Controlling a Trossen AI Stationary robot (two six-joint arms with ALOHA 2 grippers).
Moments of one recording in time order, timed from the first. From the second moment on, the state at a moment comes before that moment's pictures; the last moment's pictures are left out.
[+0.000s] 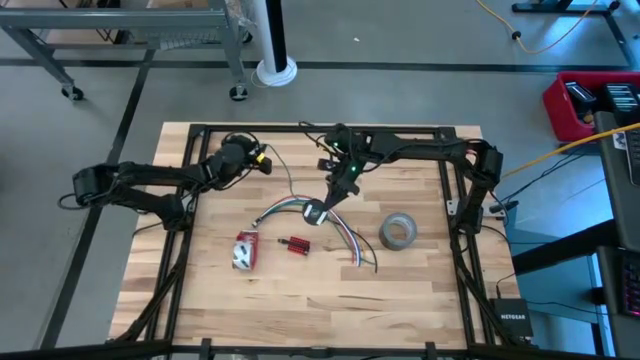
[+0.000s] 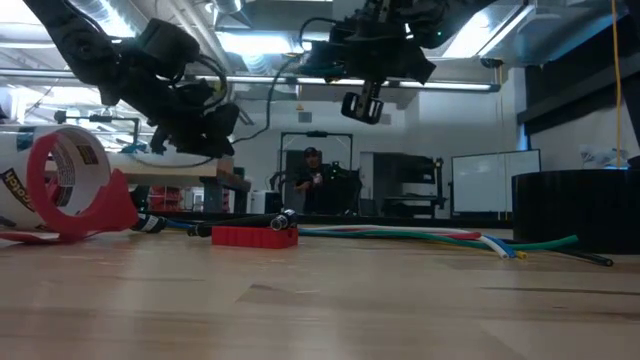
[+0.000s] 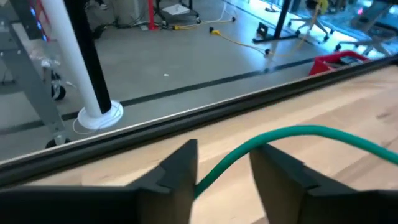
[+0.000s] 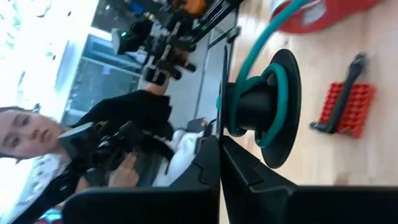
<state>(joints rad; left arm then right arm) 0.47 1.22 0.39 0.43 -0.56 -0.32 -0.33 1.81 1.37 -0.39 -1.19 0.31</state>
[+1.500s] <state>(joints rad) 0.26 1.05 0.39 0.44 -0.09 -0.60 -0.54 1.81 1.43 -0.60 -1.13 0.31</state>
